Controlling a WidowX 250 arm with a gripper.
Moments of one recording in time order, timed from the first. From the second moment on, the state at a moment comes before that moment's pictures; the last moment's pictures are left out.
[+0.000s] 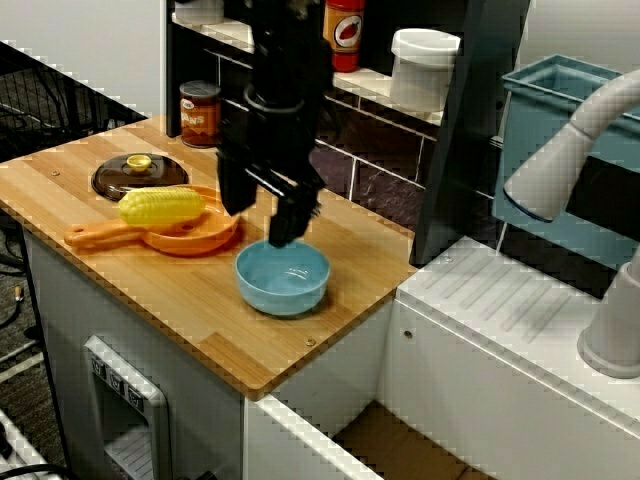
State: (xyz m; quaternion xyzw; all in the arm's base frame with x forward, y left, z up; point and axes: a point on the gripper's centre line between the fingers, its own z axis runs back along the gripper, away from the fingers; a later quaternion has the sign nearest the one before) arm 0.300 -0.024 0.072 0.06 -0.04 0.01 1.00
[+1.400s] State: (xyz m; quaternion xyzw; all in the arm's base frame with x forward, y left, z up) arm 0.292 -0.016 0.059 0.06 -0.03 0.01 1.00
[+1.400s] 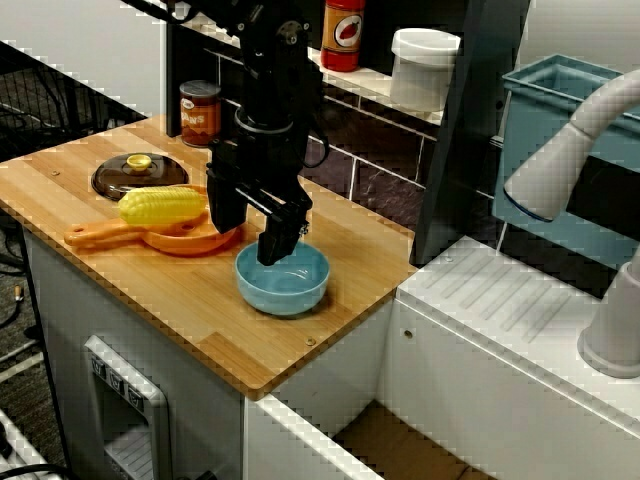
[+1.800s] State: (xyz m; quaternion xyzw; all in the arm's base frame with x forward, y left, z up) arm 0.297 -0.008 0.058 0.05 -0.05 0.03 1.00
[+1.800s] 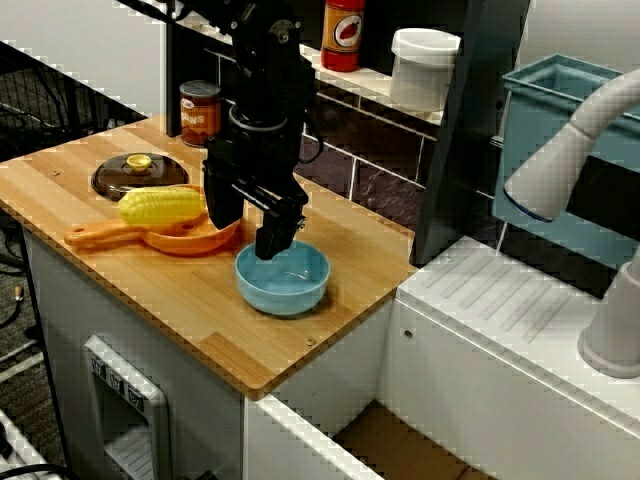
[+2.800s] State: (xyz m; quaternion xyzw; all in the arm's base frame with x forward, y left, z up) arm 0.298 -0.002 0.043 0.05 -0.04 0.04 1.00
